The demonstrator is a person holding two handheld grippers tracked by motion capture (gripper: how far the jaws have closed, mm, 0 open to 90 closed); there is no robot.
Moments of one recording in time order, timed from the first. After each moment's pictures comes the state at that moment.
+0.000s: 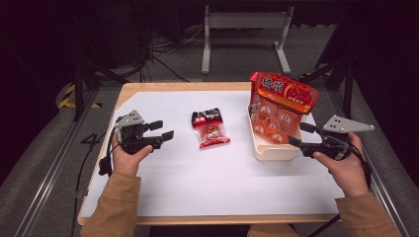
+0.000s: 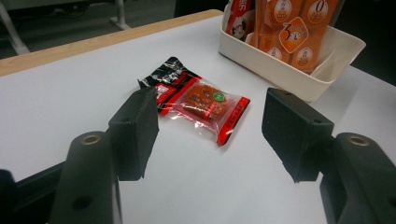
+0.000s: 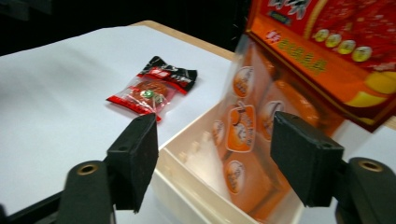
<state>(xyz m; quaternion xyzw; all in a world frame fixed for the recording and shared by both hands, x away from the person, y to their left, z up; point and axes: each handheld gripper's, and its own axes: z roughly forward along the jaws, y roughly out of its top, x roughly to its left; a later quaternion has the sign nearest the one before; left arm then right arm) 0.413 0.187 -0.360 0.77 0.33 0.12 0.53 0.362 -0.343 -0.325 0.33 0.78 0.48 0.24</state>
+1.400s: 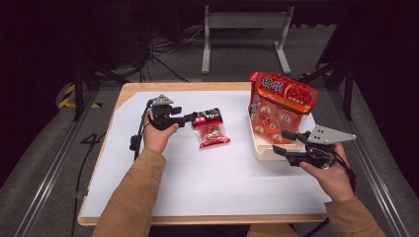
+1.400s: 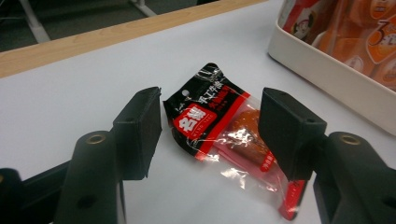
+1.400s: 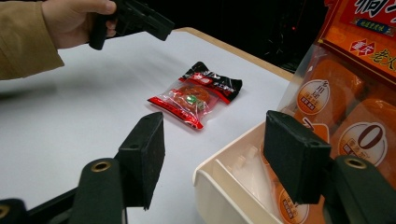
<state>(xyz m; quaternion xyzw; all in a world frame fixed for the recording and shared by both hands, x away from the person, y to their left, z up) 0.506 0.130 -0.393 0.78 0.38 0.13 0.49 0.355 -0.313 -0.344 0.27 0.79 0.51 0.22</state>
